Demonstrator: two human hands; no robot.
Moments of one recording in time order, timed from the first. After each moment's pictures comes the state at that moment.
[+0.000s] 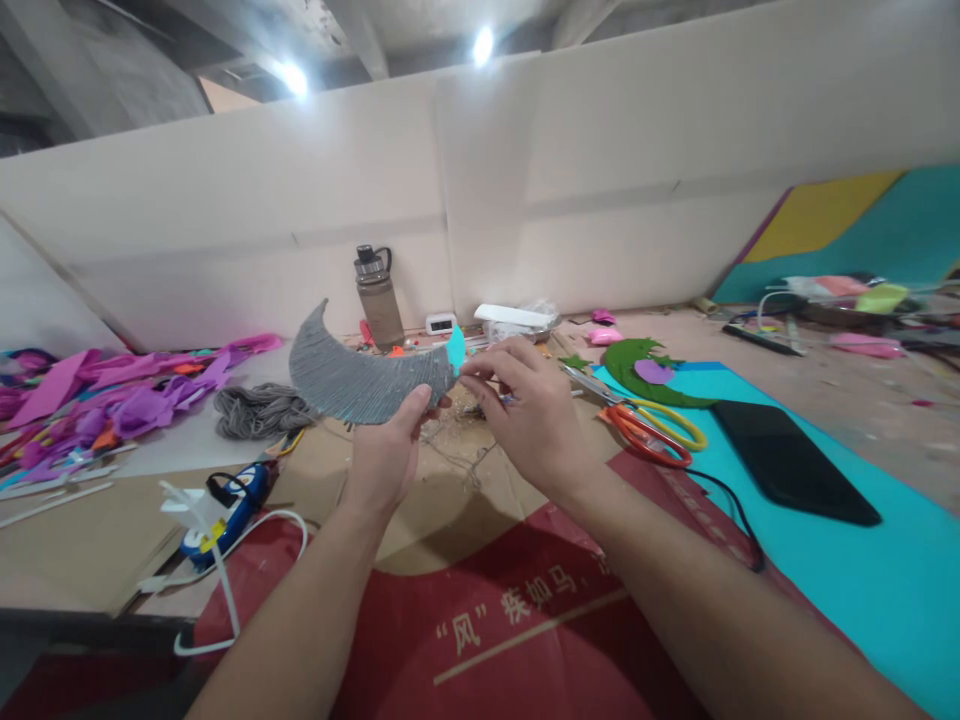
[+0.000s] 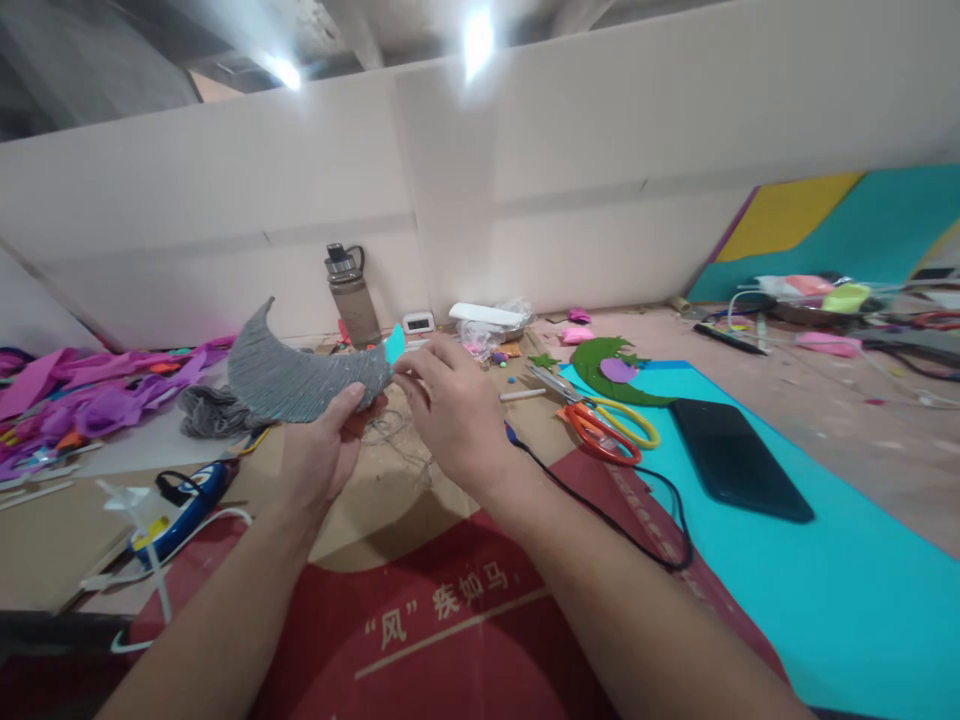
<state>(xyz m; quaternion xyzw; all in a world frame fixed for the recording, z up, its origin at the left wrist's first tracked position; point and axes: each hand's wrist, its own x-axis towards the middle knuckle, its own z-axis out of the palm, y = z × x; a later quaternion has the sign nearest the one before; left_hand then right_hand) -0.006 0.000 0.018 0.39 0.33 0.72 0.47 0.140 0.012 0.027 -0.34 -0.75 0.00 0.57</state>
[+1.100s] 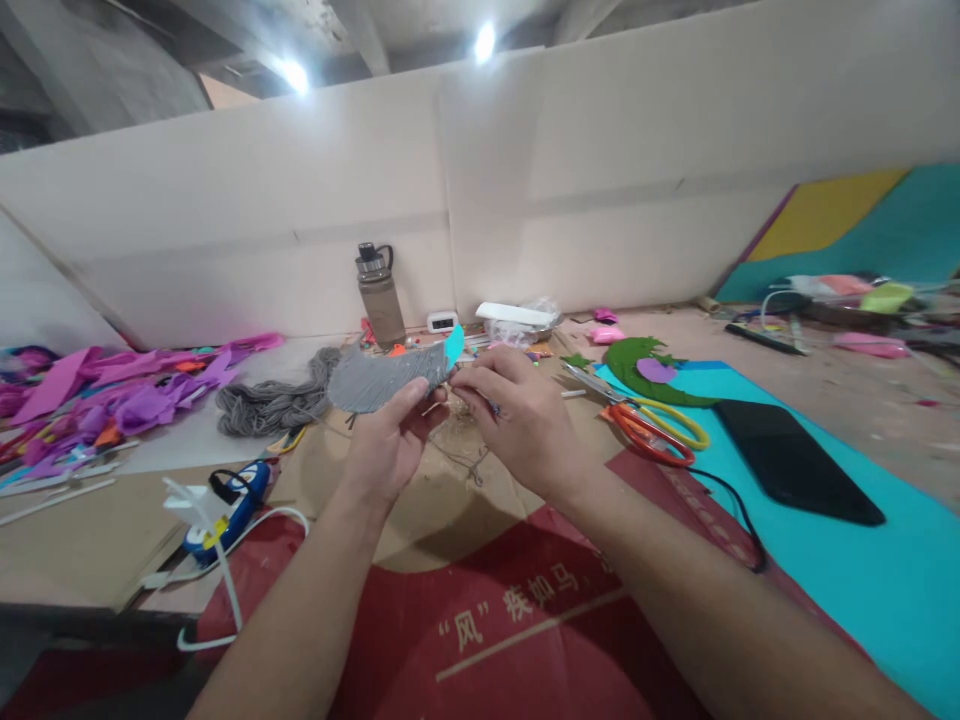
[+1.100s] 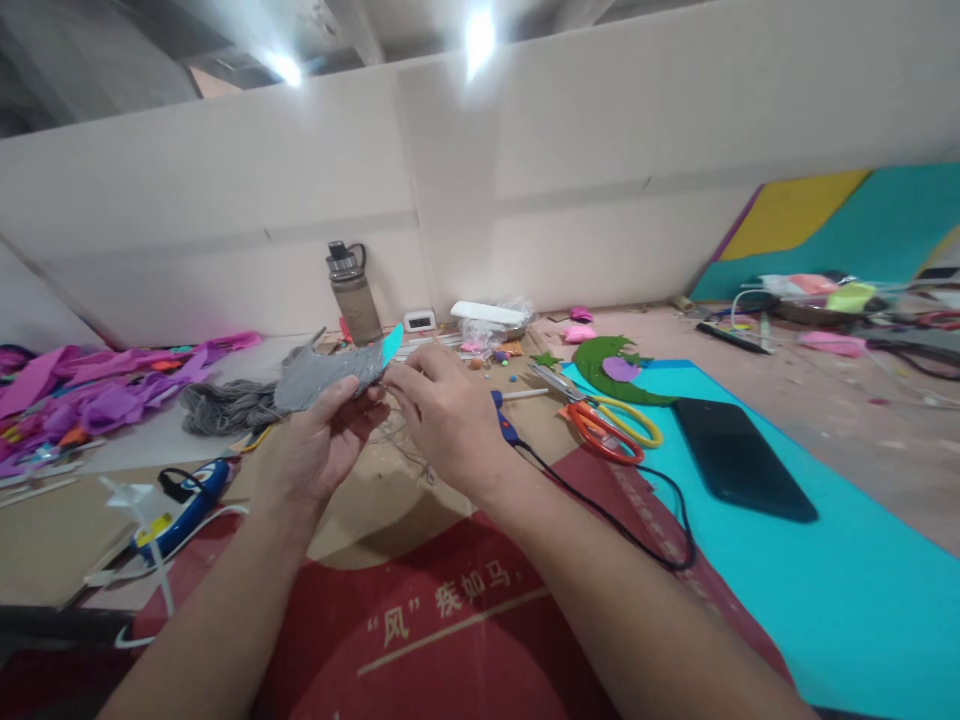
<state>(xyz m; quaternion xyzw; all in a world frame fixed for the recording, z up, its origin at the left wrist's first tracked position) -0.017 0.000 0.023 0.34 0.28 0.66 0.61 0.137 0.011 0.022 -0.32 -0.79 -0.05 0.52</state>
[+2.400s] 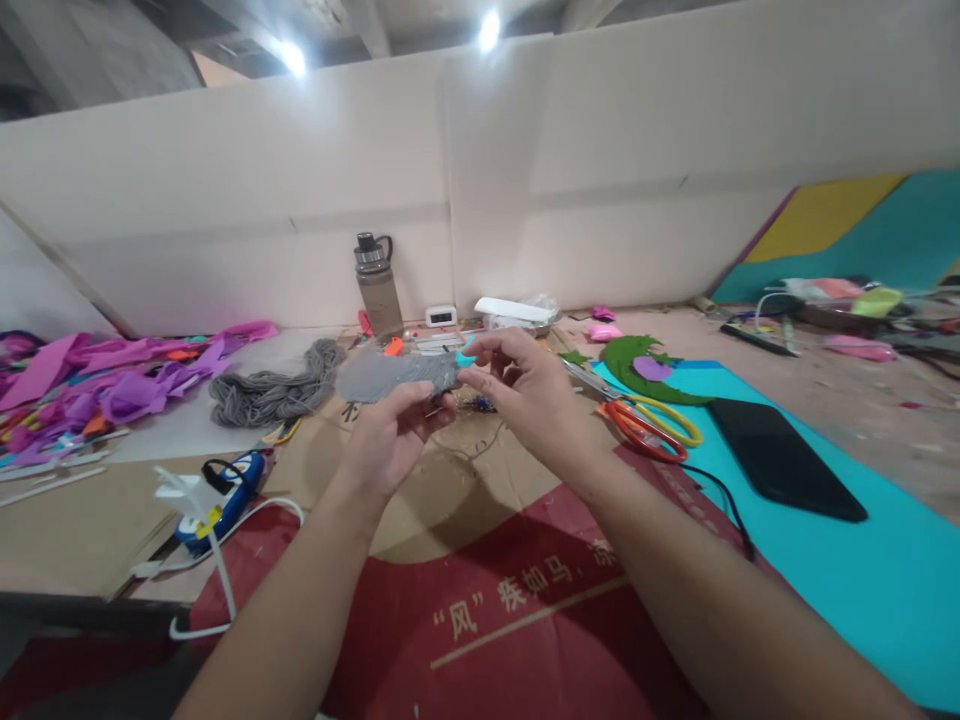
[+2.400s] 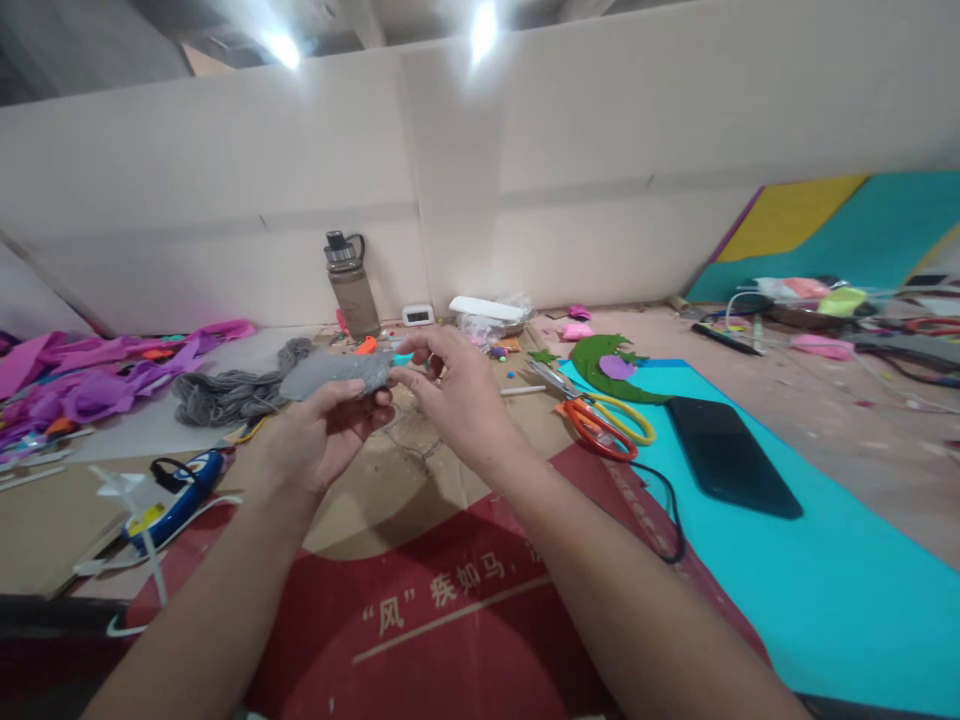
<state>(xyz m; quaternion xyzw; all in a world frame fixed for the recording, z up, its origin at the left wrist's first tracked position) -0.018 -0.003 0.026 0.34 0.32 0.61 0.64 0.143 0.021 0.029 -0.35 -0.71 0.22 0.57</state>
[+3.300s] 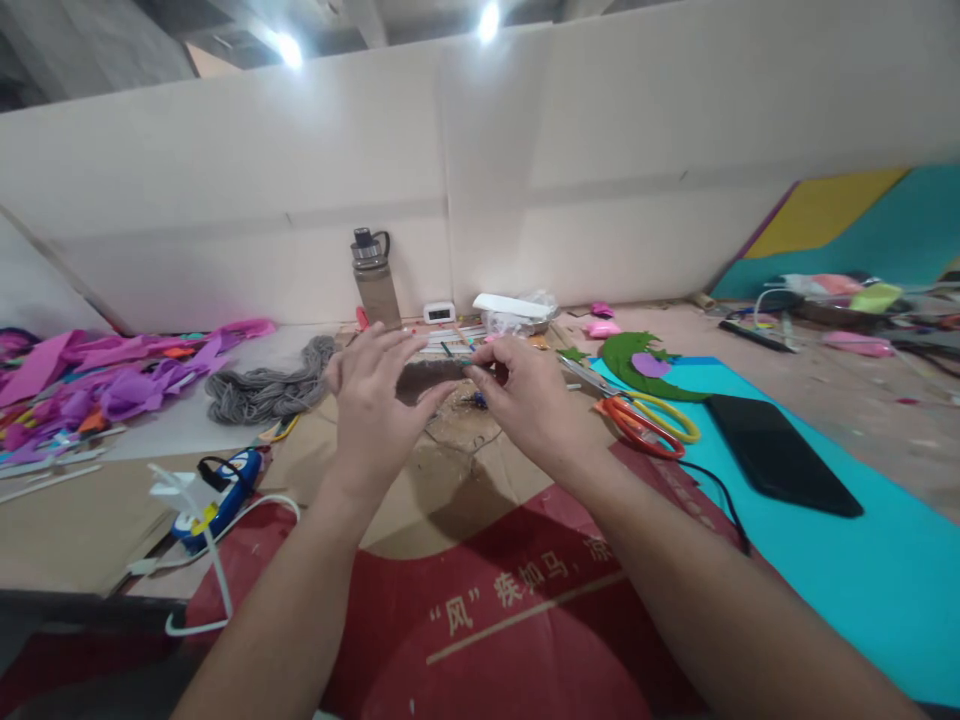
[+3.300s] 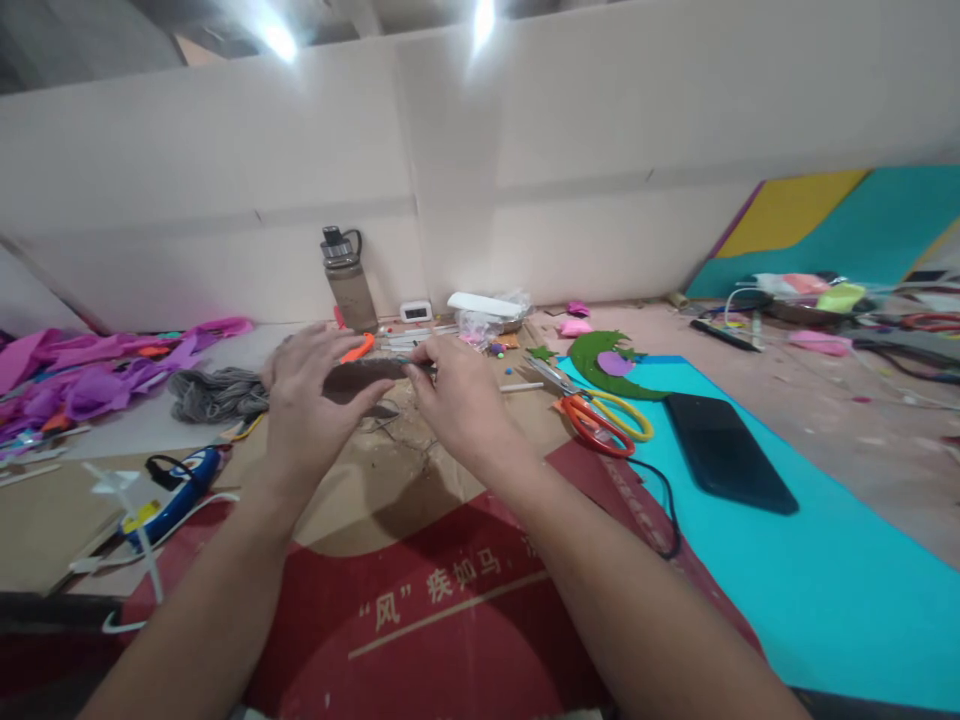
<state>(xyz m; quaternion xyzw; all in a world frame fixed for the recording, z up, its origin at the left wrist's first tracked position) -0.033 0.004 0.030 0.72 0.46 0.48 -0.18 0.146 0.024 0.023 -0.43 -0.75 0.08 0.50</state>
